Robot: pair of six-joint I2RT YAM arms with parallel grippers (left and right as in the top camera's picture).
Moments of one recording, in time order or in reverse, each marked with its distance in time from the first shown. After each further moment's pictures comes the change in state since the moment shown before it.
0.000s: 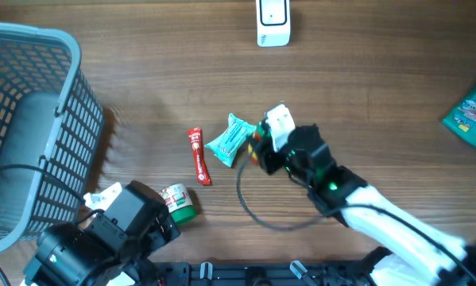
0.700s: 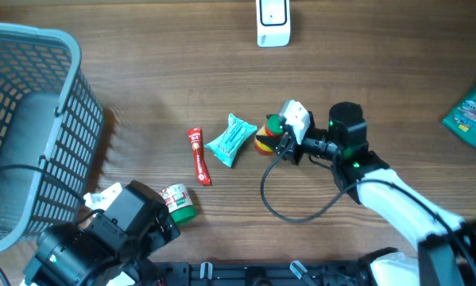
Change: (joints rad) left arm 0.000 0.000 0.000 0.002 0.000 0.000; right arm -0.325 0.155 -0.005 0.191 -0.650 -0.391
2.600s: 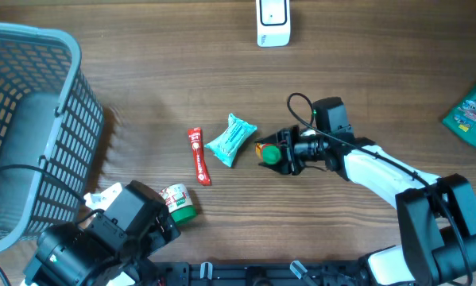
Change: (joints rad) left arm 0.000 0.000 0.000 -0.001 0.003 0.000; right arm -0.011 0.195 0.130 -0.394 -0.195 1.973
